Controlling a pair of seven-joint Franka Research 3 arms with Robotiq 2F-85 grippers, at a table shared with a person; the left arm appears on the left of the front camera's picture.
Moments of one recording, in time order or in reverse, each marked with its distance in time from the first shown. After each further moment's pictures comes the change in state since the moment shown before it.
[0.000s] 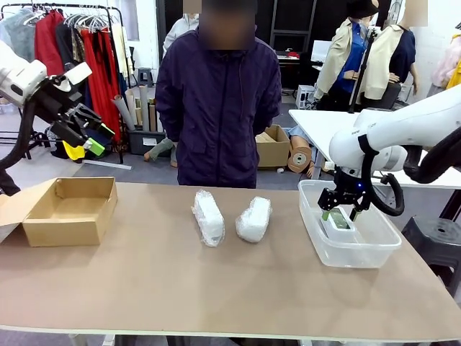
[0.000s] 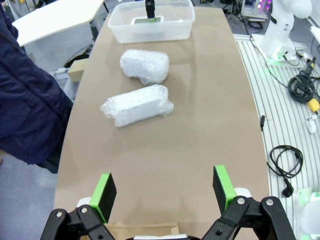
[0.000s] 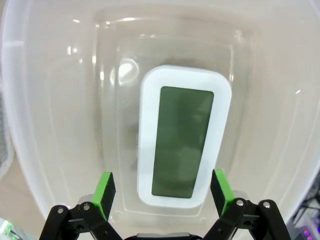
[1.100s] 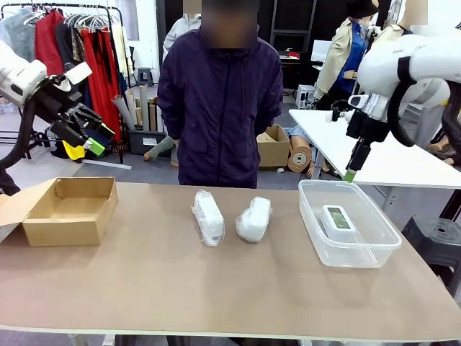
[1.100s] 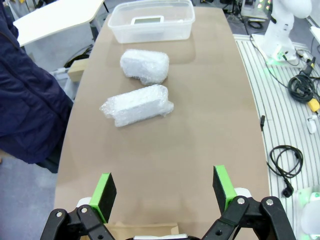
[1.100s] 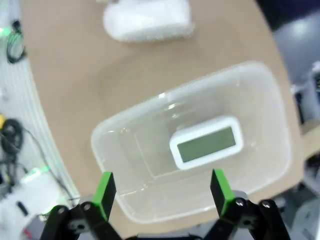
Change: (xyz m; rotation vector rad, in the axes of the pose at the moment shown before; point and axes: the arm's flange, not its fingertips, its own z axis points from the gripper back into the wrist) left arm 0.000 0.000 0.000 0.000 0.000 0.000; right arm -0.029 0.015 0.174 0.171 -0.108 1.129
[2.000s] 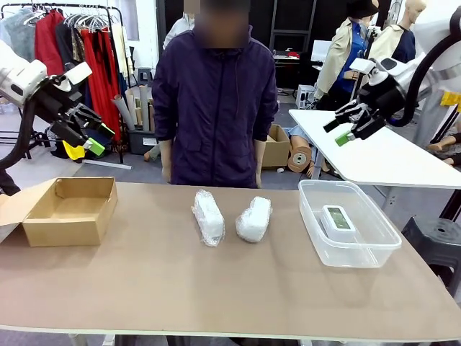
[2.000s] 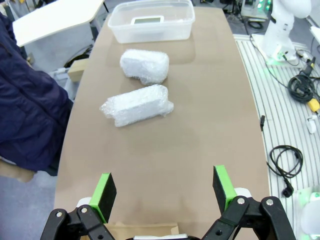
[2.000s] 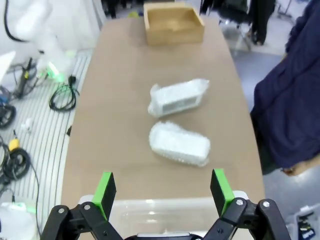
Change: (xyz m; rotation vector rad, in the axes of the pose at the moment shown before) left arm 0.000 0.000 0.000 0.000 0.000 0.000; right arm -0.007 -0.002 0.043 0.126 -0.624 0.331
